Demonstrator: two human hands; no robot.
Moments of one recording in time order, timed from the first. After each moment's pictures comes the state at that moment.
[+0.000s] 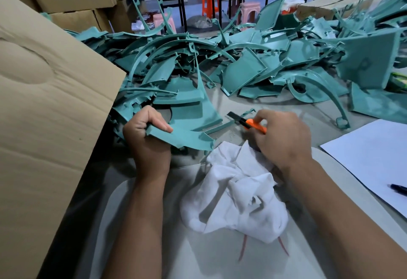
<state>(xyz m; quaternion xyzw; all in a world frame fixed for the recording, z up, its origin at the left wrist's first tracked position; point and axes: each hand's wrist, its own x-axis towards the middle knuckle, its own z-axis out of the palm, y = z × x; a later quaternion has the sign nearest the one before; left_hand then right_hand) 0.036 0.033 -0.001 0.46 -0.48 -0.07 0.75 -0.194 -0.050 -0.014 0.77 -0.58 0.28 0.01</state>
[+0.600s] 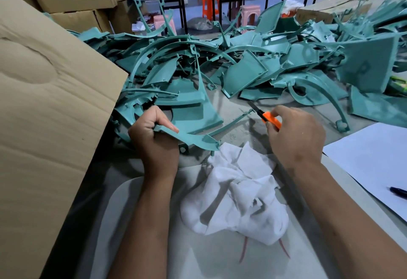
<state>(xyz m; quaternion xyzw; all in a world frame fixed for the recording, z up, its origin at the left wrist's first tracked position) 0.025 0.032 0.001 0.50 -0.48 -0.01 0.73 -0.205 -0.056 -0.017 0.71 -0.62 0.31 0.07</state>
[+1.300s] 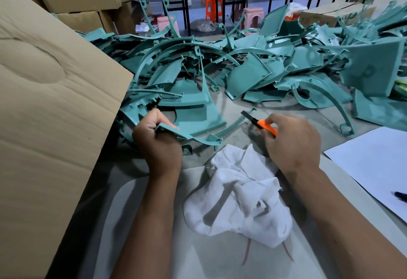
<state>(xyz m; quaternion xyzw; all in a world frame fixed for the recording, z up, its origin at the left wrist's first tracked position) 0.031 0.024 -0.009 0.56 -0.42 0.03 0.71 -0.198 -0.050 -0.019 0.75 -0.58 0.33 0.06</state>
